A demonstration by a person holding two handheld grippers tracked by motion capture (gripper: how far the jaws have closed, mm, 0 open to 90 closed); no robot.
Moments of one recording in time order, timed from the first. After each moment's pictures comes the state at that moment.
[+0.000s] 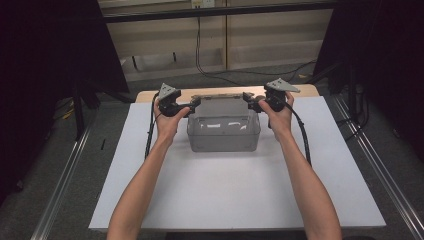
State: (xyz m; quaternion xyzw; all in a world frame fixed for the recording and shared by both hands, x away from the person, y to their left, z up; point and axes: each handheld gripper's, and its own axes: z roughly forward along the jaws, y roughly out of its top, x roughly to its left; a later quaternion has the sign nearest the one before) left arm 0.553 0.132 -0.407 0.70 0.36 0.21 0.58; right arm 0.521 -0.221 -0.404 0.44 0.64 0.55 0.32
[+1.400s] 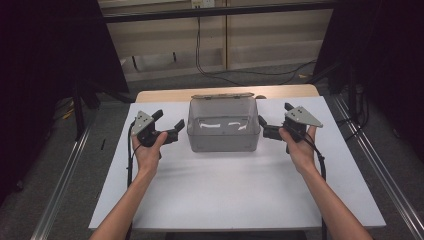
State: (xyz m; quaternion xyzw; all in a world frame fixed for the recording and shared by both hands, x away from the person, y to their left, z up) left arm 0.448 0.186 -0.407 0.66 0.35 0.25 0.61; right arm 0.412 -0.242 -0.406 0.42 0.62 0.53 0.39
